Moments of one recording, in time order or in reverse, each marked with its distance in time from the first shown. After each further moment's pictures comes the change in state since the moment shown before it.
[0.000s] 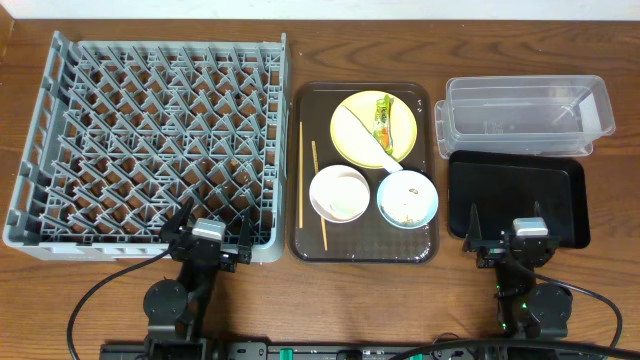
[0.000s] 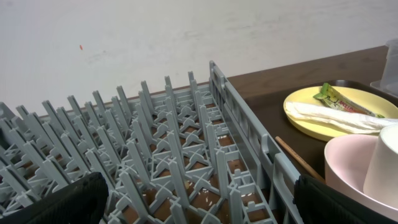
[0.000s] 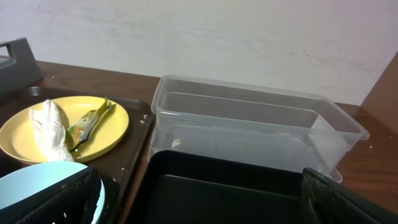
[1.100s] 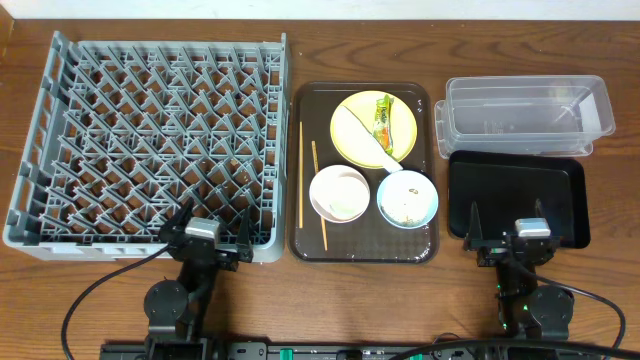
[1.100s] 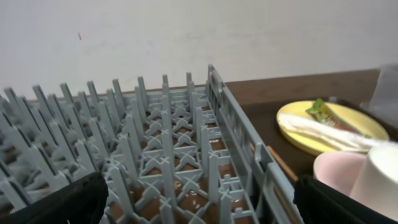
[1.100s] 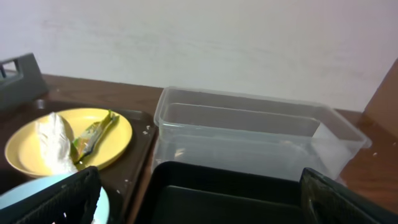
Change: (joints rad) left arm 0.000 0.000 -0.007 0.022 -0.003 -0.127; right arm 0.000 0.000 0.000 0.039 -0.008 0.029
